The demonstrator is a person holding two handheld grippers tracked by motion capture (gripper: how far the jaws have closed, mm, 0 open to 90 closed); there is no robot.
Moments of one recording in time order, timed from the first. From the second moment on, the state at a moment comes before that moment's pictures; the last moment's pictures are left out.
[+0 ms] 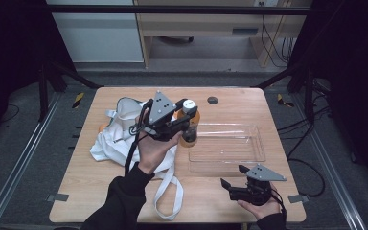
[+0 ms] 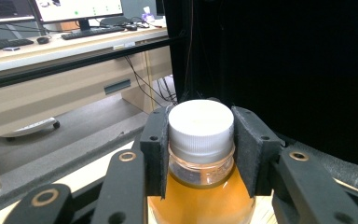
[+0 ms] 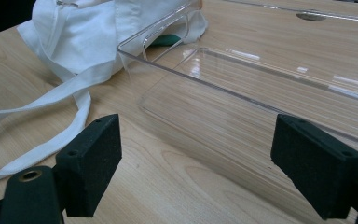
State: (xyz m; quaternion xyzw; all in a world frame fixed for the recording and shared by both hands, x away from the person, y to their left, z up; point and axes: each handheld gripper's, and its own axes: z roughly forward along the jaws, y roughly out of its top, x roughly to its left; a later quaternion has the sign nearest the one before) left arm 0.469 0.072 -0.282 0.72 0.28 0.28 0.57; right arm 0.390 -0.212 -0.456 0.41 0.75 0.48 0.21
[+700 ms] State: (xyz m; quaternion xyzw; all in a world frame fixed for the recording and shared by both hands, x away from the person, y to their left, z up) left arm 0.477 0.048 -0.303 0.74 0.27 0.26 0.56; right arm 0.387 -0.215 -0.456 0.41 0.75 0.48 0.21
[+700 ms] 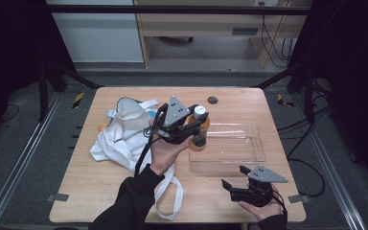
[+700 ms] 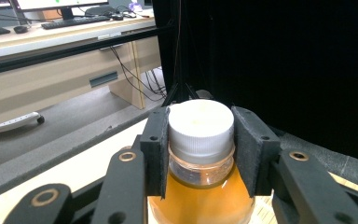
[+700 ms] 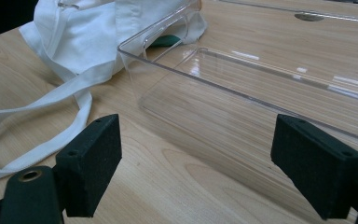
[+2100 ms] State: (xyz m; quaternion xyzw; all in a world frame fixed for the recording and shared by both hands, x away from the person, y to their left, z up) left arm 0.490 0.041 -0.367 0.77 0.28 0.22 0.54; right arm 0.388 -0.214 -0.458 0.41 0.75 0.47 0.20
